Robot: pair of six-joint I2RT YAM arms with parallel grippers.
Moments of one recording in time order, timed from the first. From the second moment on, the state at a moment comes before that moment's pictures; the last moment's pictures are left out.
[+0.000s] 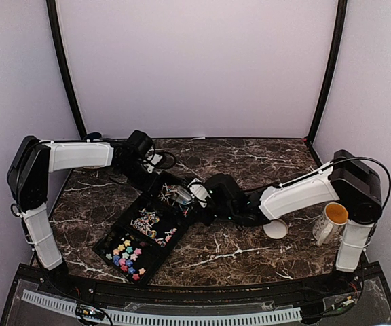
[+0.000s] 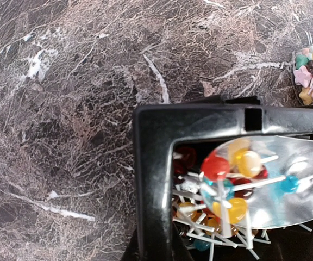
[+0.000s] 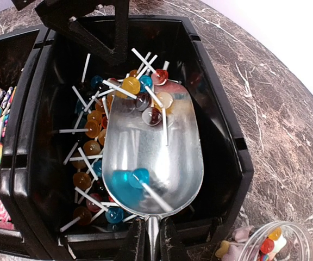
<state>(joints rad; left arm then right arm) -0.55 1.85 1.33 -0.61 0.13 -0.07 1.05 1.87 1.03 0.22 0.22 -0.06</state>
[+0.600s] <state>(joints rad) -0.55 1.85 1.33 -0.61 0.13 -0.07 1.05 1.83 1.12 0.03 0.25 -0.15</state>
